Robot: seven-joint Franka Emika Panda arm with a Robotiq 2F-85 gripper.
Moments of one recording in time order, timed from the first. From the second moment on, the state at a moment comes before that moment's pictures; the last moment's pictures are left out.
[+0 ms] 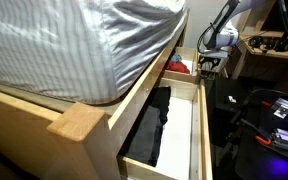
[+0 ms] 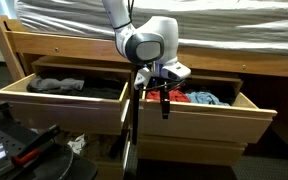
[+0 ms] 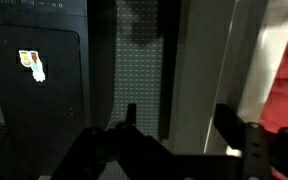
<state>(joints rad) -0.33 0.77 -0.26 -2.02 0.27 2.87 0.41</state>
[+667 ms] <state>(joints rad) -0.45 0.78 -0.11 -2.02 0.36 3.03 0.34</state>
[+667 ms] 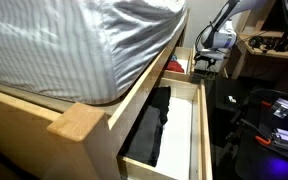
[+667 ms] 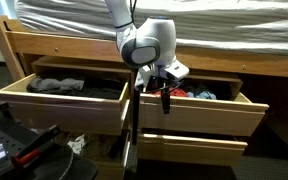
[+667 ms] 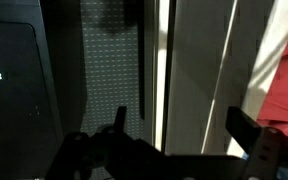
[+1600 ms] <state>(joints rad) -0.43 0.80 -0.11 -2.01 0.36 3.01 0.34</state>
